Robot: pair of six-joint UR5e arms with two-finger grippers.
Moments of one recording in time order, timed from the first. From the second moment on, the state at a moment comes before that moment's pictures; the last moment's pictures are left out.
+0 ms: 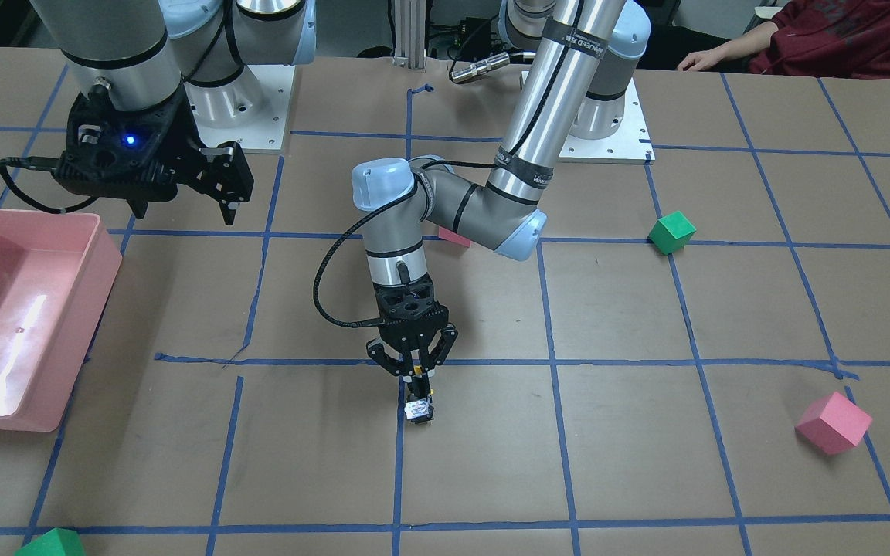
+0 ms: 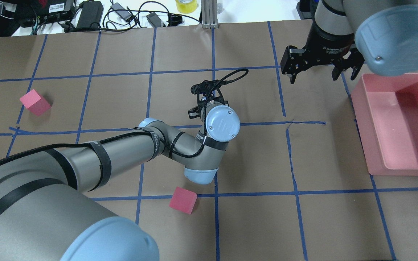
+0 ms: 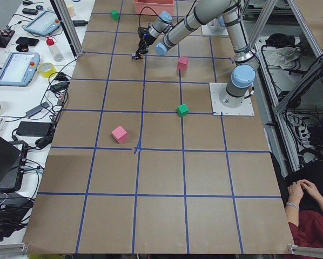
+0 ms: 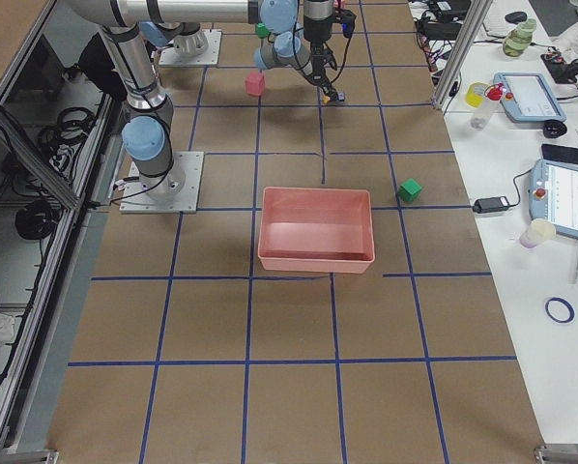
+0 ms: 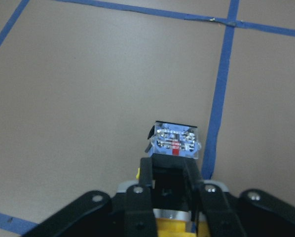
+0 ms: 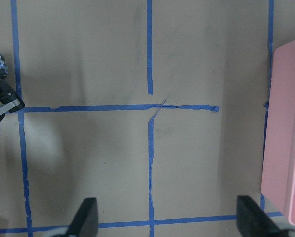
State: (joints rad) left arm -2.07 -2.21 -1.85 -0.12 2.03 -0.62; right arm 1.63 -1.55 1.57 -1.66 -1.67 0.09
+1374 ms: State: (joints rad) left arm -2.07 -2.20 -1.85 -0.13 2.03 -0.55; right arm 1.63 -1.58 1.55 -1.57 -1.56 0.05
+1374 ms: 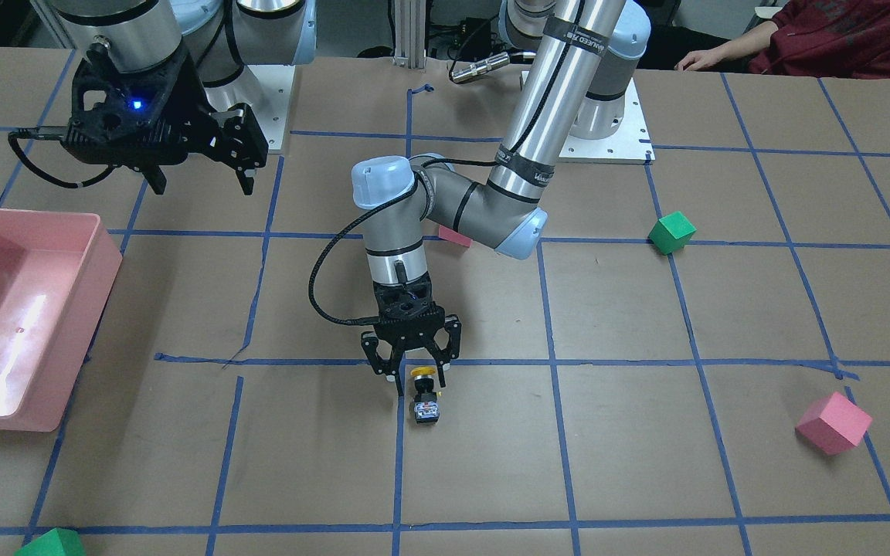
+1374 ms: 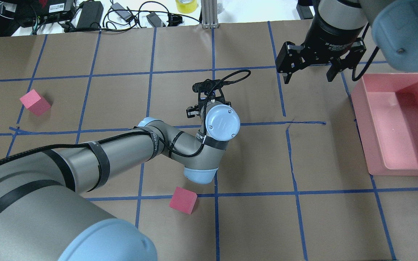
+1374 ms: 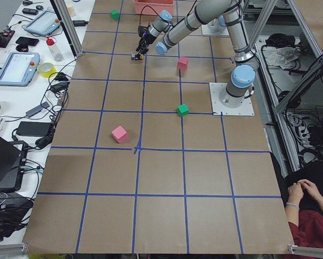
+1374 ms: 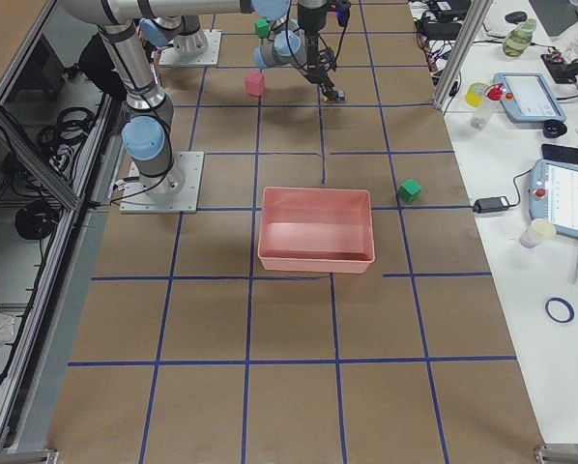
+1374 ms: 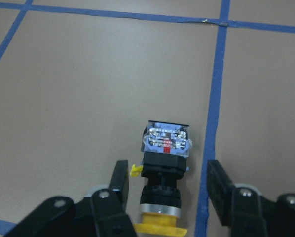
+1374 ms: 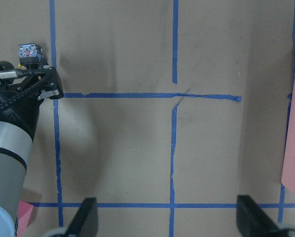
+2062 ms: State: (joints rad) left arm -2.07 -2.22 -1.89 -0.12 2.03 -0.54; right arm 1.60 -1.58 1.55 -1.54 -1.56 0.05
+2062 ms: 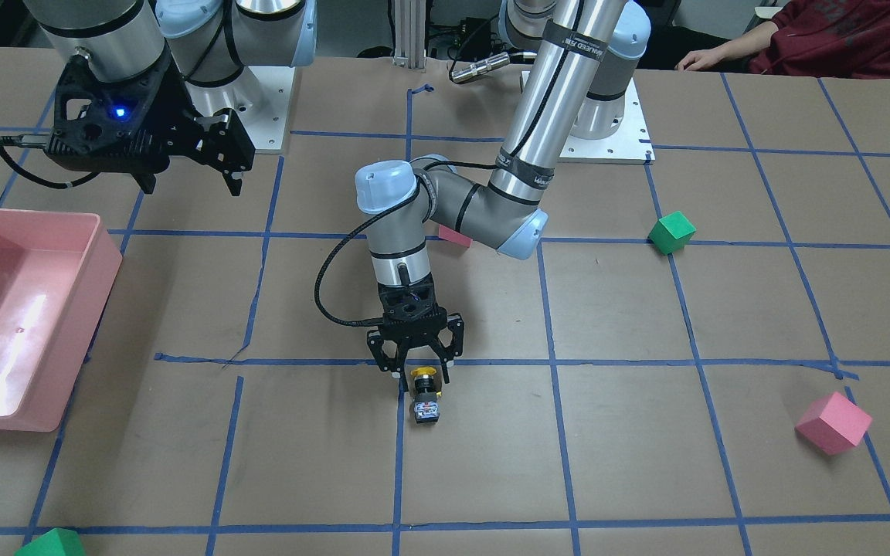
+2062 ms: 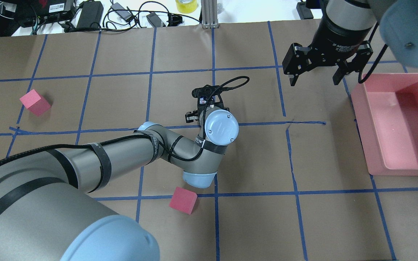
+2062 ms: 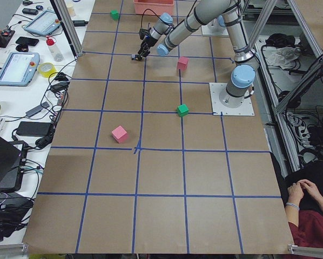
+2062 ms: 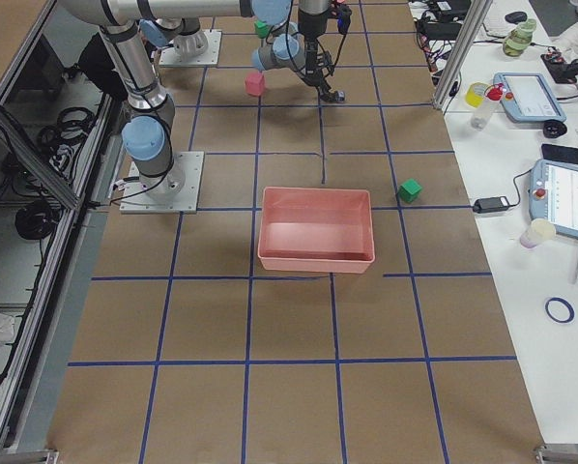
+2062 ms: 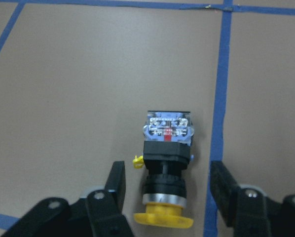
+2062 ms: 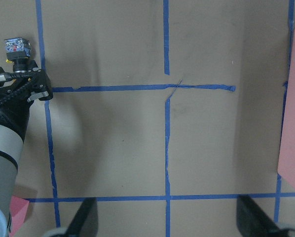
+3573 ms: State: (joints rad) left arm -2.07 -2.19 -1.88 -0.12 2.02 -0.54; right arm 1.59 -1.58 1.56 -1.52 -1.57 0.05
